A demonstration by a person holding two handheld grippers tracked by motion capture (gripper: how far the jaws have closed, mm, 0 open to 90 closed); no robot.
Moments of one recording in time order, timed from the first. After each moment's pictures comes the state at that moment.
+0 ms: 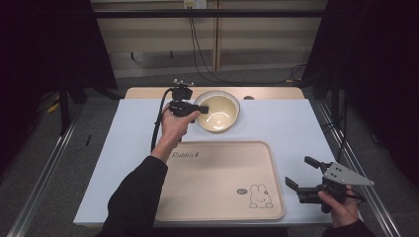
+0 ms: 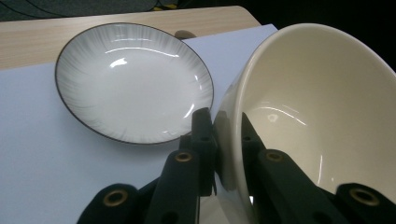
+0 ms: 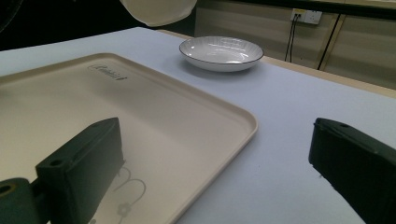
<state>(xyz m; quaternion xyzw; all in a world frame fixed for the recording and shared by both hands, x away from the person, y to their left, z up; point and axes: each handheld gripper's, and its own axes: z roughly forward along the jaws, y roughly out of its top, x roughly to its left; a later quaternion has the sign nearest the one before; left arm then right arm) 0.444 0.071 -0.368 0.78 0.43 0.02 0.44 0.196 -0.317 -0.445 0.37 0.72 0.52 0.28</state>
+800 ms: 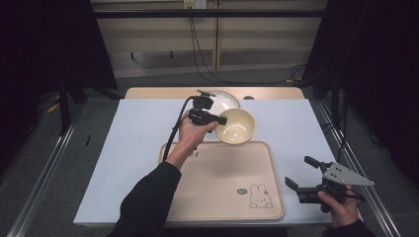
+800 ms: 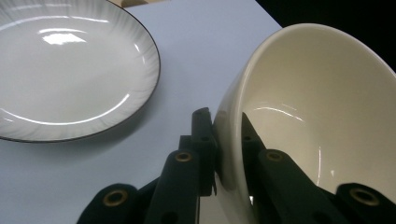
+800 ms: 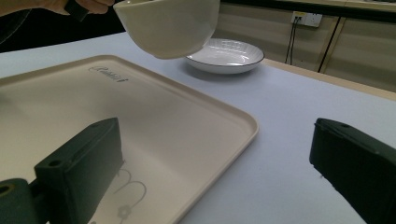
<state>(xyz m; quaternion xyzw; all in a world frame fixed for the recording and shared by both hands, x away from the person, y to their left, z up) 0.428 0.019 -0.389 0.81 0.40 -0.03 0.42 0.197 -0.316 -0.446 0.37 0.71 0.53 0.29</state>
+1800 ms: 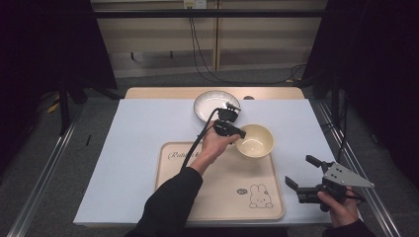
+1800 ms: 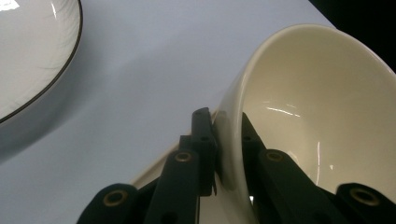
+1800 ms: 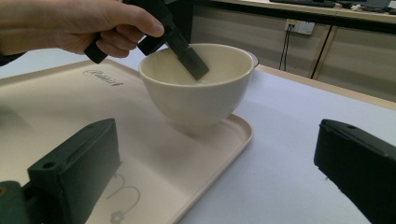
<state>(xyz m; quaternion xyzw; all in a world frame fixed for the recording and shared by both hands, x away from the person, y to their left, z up) 0.422 -0.046 -0.431 0.85 0.37 -0.04 0.37 0.196 -0.315 -0.446 0.36 0.70 0.53 0.30</state>
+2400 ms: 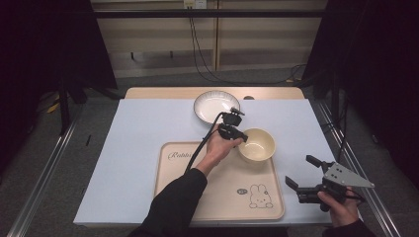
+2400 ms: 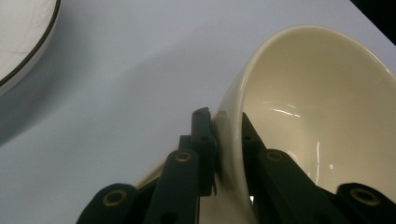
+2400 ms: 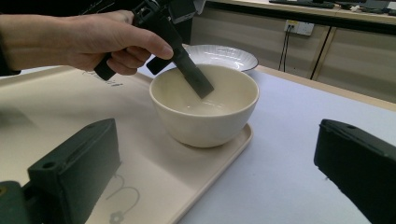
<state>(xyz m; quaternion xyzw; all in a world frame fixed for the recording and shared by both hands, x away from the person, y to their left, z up) 0.424 -0.058 -0.450 0.85 0.38 -0.04 0.35 0.196 -0.315 -0.446 0.36 0.70 0.53 0.30</state>
